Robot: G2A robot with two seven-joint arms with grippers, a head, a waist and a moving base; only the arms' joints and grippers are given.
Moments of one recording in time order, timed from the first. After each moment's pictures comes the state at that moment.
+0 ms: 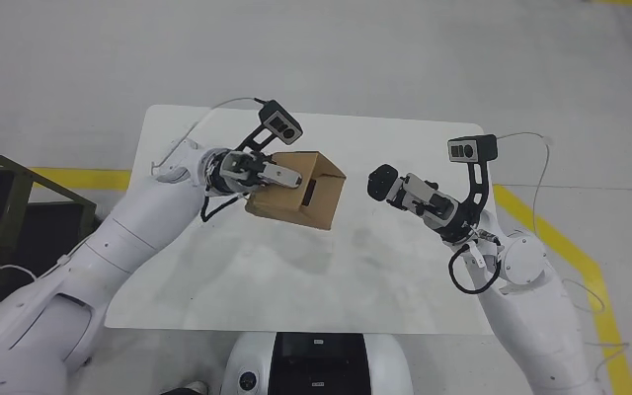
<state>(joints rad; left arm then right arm) 0.69 -0.90 -0.72 -1.42 -1.48 -0.28 -1.49 -1.30 -1.13 1.27 -1.86 0.48 -0.42 0.76</state>
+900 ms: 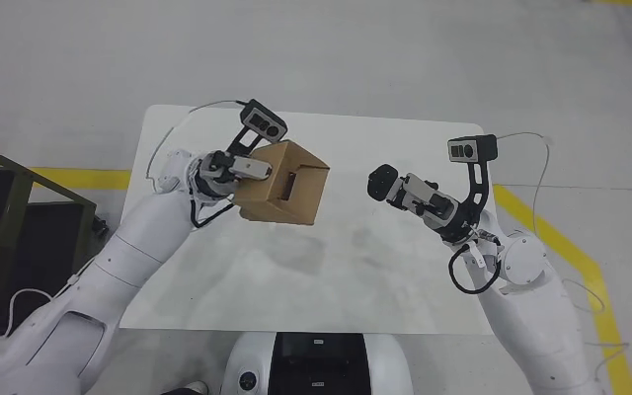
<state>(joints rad) 0.83 -0.96 -0.90 -1.44 -1.52 -0.21 -1.54 -1.30 -1.13 1.27 -1.86 0.48 -0.42 0.76</state>
